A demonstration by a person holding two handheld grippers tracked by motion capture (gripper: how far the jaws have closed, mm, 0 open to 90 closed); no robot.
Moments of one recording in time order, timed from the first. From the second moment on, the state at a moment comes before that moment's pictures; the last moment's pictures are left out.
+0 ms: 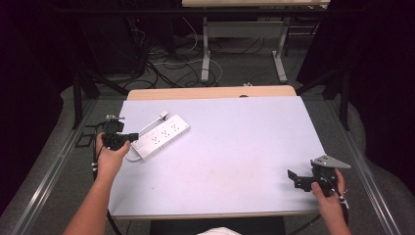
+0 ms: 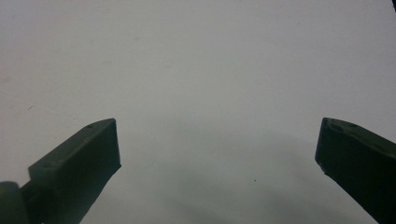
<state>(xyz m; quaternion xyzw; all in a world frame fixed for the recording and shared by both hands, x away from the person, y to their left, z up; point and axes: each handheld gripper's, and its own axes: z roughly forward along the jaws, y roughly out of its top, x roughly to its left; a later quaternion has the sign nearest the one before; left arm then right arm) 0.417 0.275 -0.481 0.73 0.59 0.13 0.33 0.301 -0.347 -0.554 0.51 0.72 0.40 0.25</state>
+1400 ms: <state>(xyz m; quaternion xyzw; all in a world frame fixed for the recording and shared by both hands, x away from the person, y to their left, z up) 0.443 0.271 -0.515 0.72 0.63 0.12 0.25 0.302 -0.346 -0.556 0.51 0.72 0.40 0.24</state>
